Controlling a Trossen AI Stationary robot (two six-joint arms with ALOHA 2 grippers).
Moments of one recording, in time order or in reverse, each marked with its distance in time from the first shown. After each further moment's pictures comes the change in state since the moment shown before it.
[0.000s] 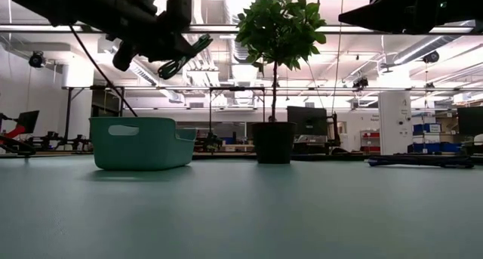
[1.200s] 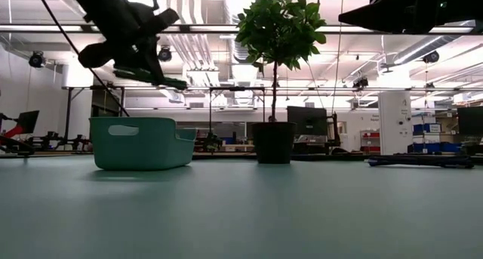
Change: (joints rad) left arm 0.099 -0.114 0.315 -1.273 0.409 -0.774; right arm 0.000 0.000 0.000 -0.001 0.000 0.007
